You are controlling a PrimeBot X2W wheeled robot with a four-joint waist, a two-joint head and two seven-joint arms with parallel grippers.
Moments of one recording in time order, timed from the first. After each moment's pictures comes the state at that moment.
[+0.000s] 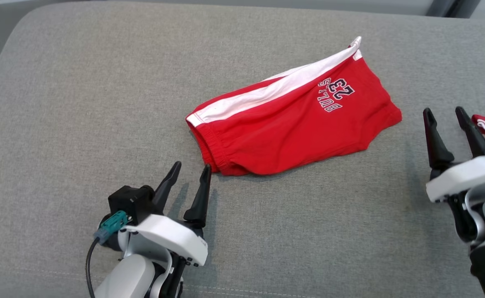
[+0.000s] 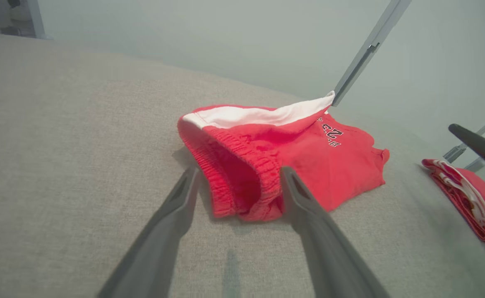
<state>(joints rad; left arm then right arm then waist) -0.28 0.20 -0.54 0.17 -0.67 0.17 -0.15 -0.49 -0.28 0.17 0.54 0.46 0.13 -0.23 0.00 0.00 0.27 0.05</state>
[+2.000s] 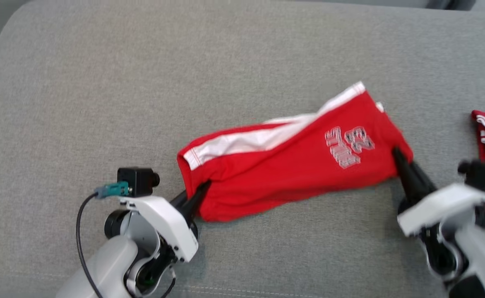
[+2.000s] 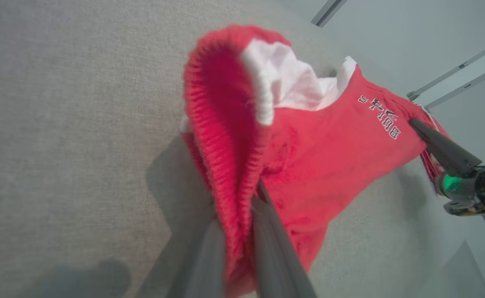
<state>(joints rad) -0.46 0.28 -0.70 0.36 -1.02 -0.01 0.06 -0.50 -0.35 0.50 0.54 0.96 0.13 -0.22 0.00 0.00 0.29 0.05</state>
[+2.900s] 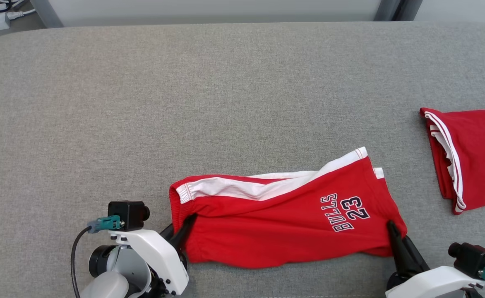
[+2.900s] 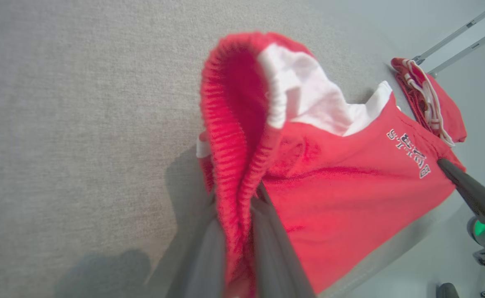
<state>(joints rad) -0.28 0.40 -0.71 0.13 -0.99 0.18 0.12 -0.01 -0.08 0.12 0.26 0.63 0.13 -0.13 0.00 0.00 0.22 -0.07</state>
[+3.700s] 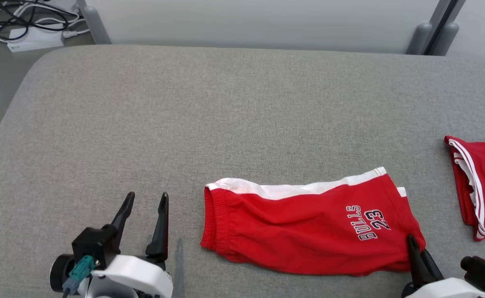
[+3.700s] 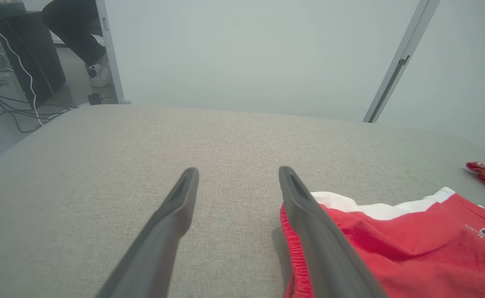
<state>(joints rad) -0.16 0.43 -0.64 -0.01 -0.72 0.43 -0.23 -0.02 -0.09 0.07 0.42 0.55 0.13 -0.22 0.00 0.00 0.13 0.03</state>
